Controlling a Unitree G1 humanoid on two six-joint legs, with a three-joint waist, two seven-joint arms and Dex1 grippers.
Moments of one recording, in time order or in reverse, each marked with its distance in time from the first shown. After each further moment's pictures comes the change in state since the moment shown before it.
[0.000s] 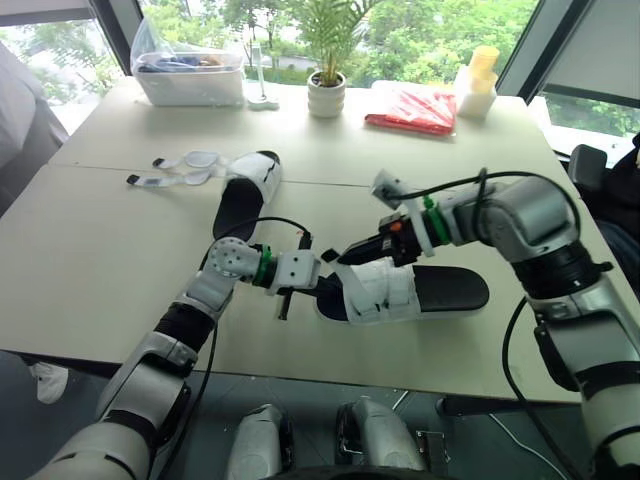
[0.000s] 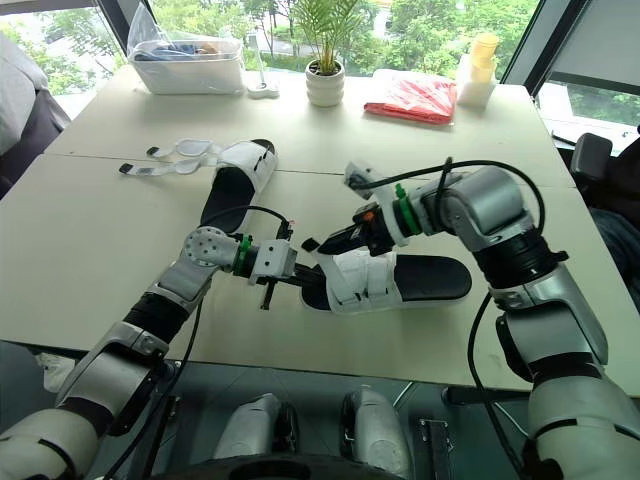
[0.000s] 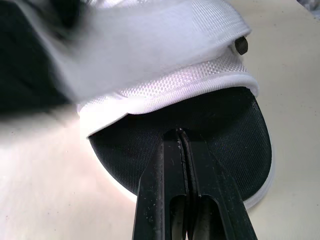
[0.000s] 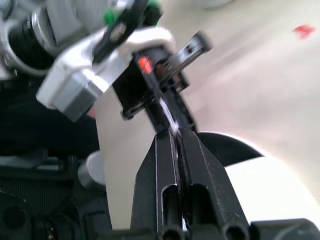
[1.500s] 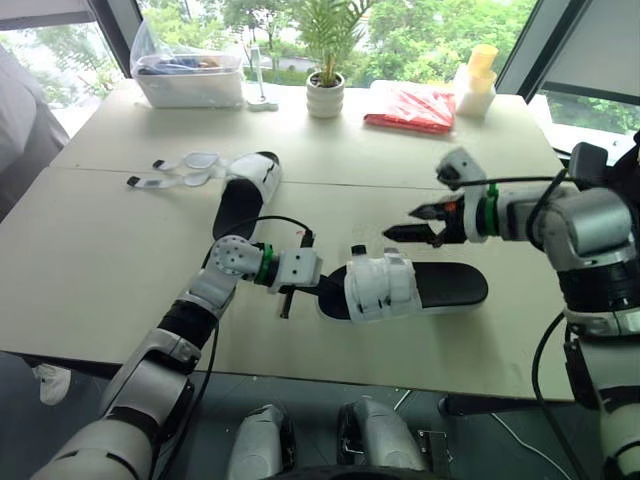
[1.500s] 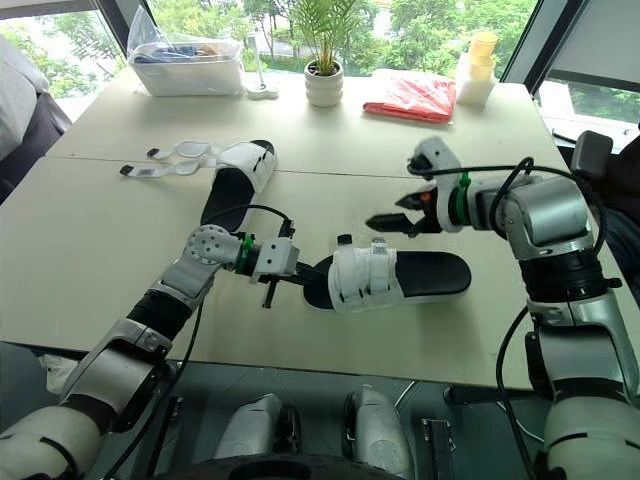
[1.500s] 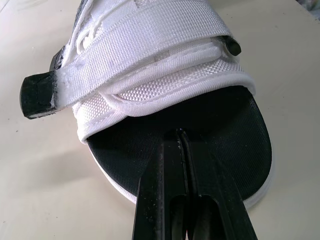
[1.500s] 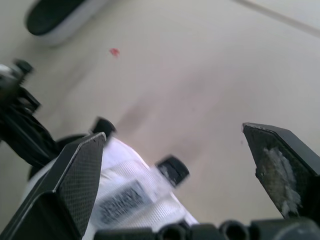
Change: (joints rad) left arm -0.019 -0.016 0.001 0.030 0.003 -0.001 -0.010; right arm 0.108 -0.036 -0.217 -0.074 -0.126 -0.089 -0.226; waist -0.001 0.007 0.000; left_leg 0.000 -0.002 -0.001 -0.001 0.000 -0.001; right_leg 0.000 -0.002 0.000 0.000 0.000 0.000
